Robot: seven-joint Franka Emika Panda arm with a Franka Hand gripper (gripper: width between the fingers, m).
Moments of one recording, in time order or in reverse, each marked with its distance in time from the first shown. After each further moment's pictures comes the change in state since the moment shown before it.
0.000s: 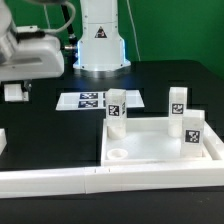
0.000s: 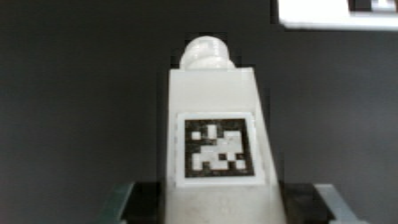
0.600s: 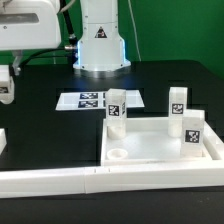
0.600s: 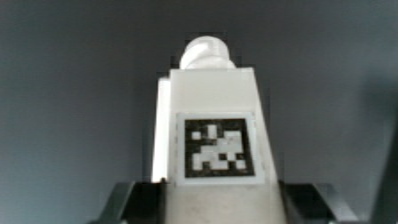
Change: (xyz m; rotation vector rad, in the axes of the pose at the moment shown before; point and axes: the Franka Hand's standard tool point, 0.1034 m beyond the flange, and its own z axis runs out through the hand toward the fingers) arm 0.025 0.011 -0.047 -0.076 0.396 -0.044
